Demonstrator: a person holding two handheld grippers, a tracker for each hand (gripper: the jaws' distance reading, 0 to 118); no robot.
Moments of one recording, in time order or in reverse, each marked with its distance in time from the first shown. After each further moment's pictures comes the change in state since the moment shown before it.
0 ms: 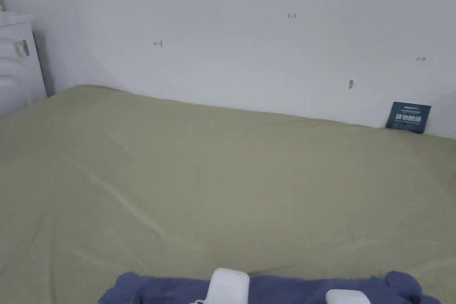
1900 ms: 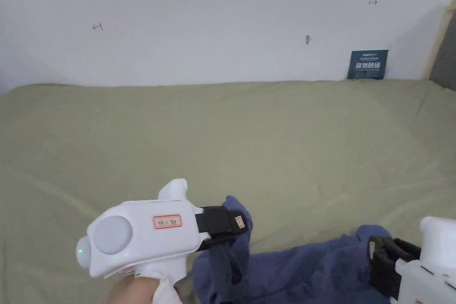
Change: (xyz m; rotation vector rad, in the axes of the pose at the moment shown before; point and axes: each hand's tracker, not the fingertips) left arm -0.024 0.117 -0.076 -0.192 -0.711 0.322; right arm 0.112 0.036 0.046 0.090 0.015 -0.292
